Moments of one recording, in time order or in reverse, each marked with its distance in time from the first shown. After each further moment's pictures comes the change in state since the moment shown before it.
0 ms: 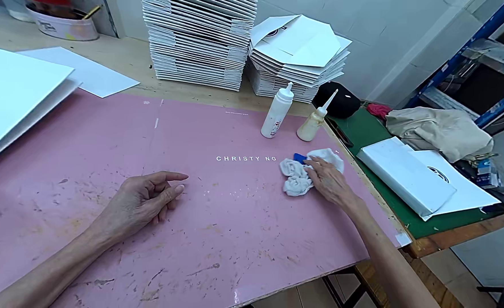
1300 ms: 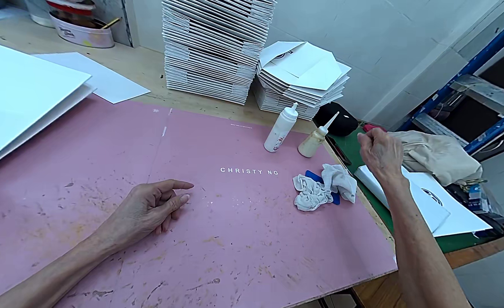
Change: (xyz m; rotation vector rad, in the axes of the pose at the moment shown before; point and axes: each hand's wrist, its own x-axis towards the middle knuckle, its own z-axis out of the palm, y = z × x) left_hand 0.003 -0.004 0.002 -0.063 -0.024 0.012; right_hand 0.052 0.009 -0.115 -0.231 0.404 0.279
